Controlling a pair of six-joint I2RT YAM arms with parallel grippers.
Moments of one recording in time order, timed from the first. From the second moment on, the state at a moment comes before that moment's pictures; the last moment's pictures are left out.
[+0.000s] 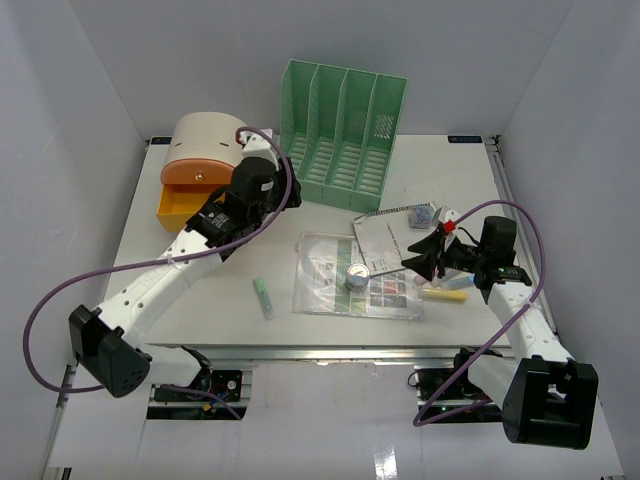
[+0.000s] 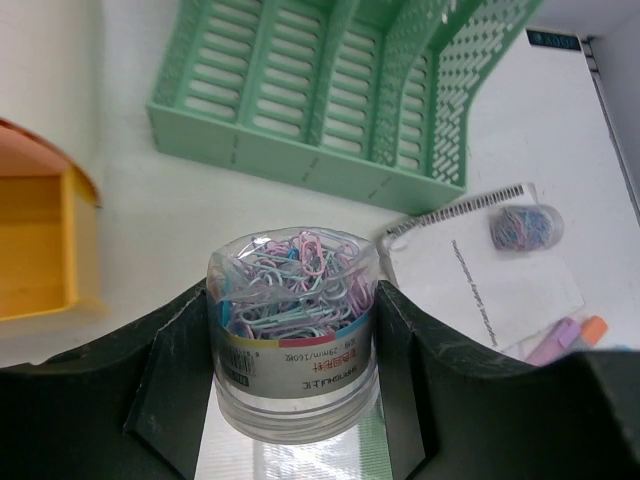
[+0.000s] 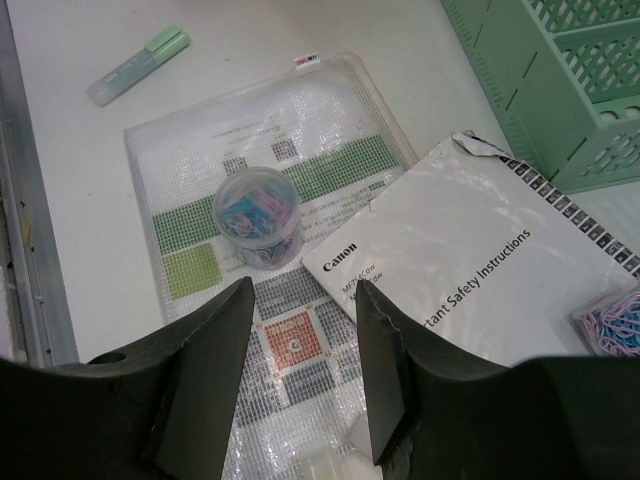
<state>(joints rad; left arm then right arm) -0.64 1.32 1.30 -0.38 -0.38 -0.44 -0.05 1.01 0.56 -0.14 -1.14 -0.53</state>
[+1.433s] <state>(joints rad) -0.28 1.38 1.25 -0.43 -0.26 -0.29 -0.05 1.02 0.57 -0.20 -1.14 -0.58</state>
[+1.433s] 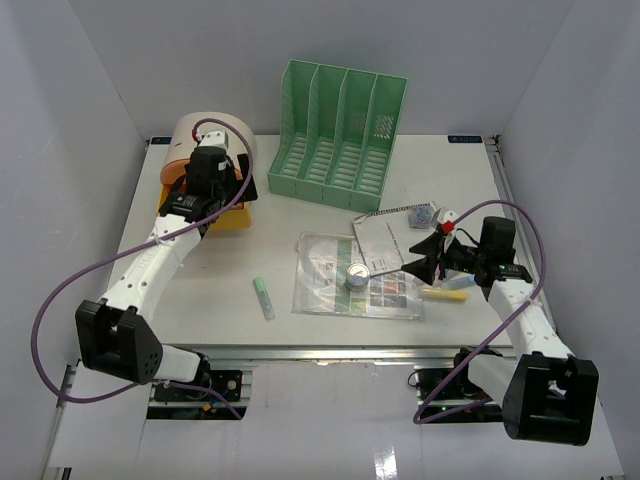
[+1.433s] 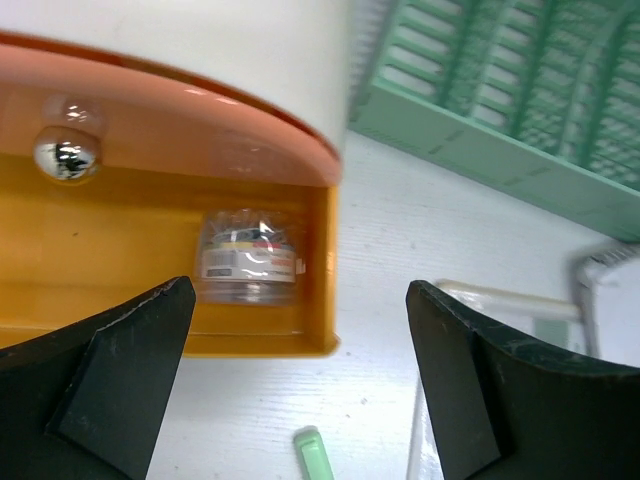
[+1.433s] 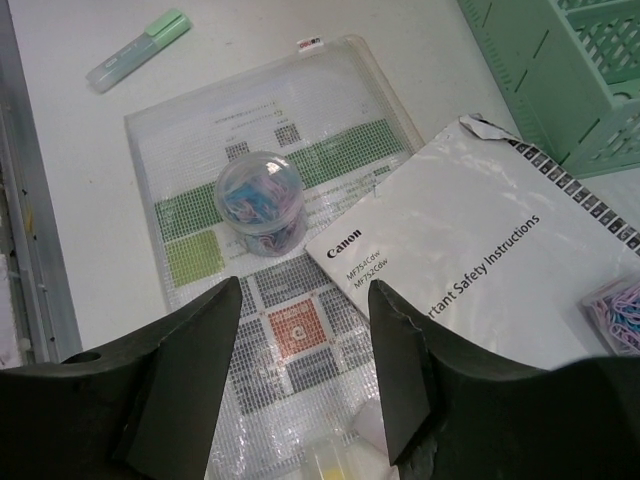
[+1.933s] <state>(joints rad) -0.28 0.68 0.81 -0.27 0.41 -0.38 0.56 1.22 0.76 -0.34 -0.53 -0.44</state>
